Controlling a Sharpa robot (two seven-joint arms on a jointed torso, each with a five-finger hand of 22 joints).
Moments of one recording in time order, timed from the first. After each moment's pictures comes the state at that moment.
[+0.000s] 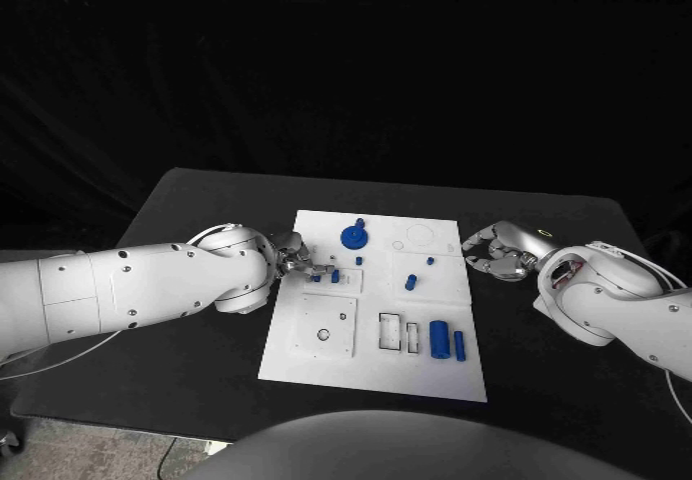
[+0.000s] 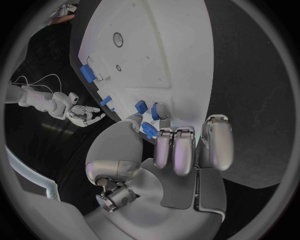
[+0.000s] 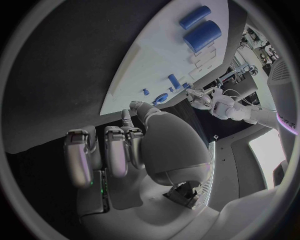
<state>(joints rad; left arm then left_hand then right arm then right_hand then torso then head) 1.18 -0.83 -0.21 1.55 -1.14 -0.18 -0.54 0.86 0.03 0.10 0.29 0.27 0.93 0.04 0.51 1.16 1.47 -0.02 1.57 1.31 1.47 -0.07 1.57 1.31 0.04 1.44 0.05 1.42 1.31 1.10 -0.92 -0.11 1.53 -1.42 -0.35 -0.22 1.27 0.02 0.29 0.03 0.43 0.85 0.11 0.09 0.26 1.46 0.01 1.57 1.31 1.47 -0.05 1.57 1.31 0.01 1.47 0.06 1.57 1.31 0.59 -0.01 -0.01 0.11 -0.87</state>
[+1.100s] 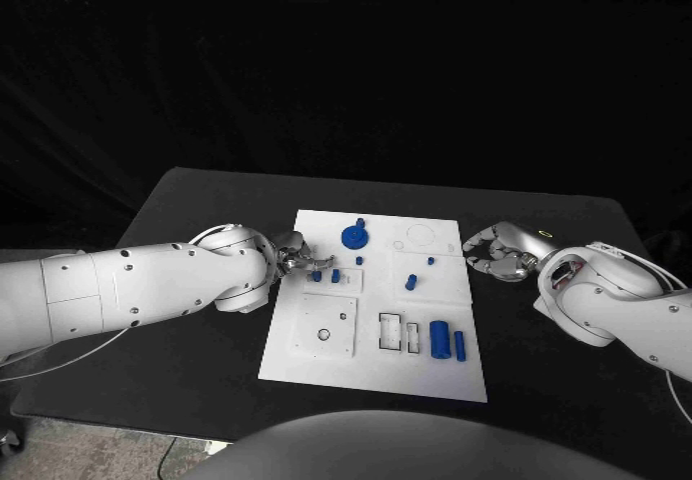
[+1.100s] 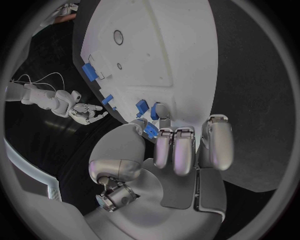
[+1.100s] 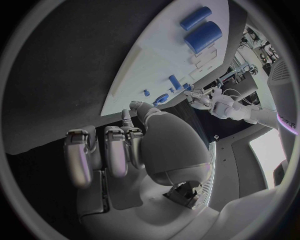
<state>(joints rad) 1.17 -0.82 -0.21 1.53 -1.12 -0.18 -0.48 0.83 0.11 0.08 0.30 0.43 0.93 0.03 0.56 1.20 1.47 -0.02 1.57 1.31 1.47 -0.07 1.57 1.31 0.04 1.44 0.05 1.42 1.31 1.10 -0.92 -0.11 1.53 -1.42 -0.35 -0.22 1.27 0.02 0.29 0.03 0.43 0.85 0.11 0.09 0.25 1.46 0.01 1.57 1.31 1.47 -0.05 1.57 1.31 0.01 1.47 0.06 1.57 1.31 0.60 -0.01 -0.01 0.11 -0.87</state>
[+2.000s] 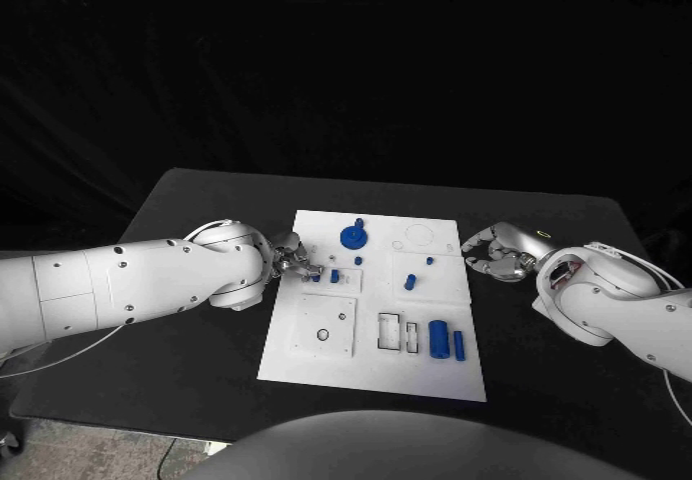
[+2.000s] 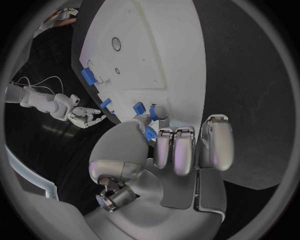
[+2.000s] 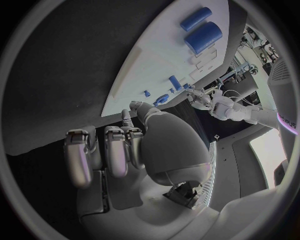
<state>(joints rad) 1.19 -0.84 -0.21 1.53 -1.14 -0.12 -0.51 1.00 0.05 0.13 0.29 0.58 0.92 0.02 0.58 1.23 1.47 -0.03 1.57 1.31 1.47 -0.07 1.57 1.31 0.04 1.45 0.04 1.42 1.31 1.10 -0.92 -0.11 1.52 -1.42 -0.34 -0.22 1.27 0.02 0.29 0.03 0.43 0.85 0.11 0.09 0.25 1.46 0.01 1.57 1.31 1.47 -0.05 1.57 1.31 0.01 1.47 0.06 1.57 1.31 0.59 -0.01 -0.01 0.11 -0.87</state>
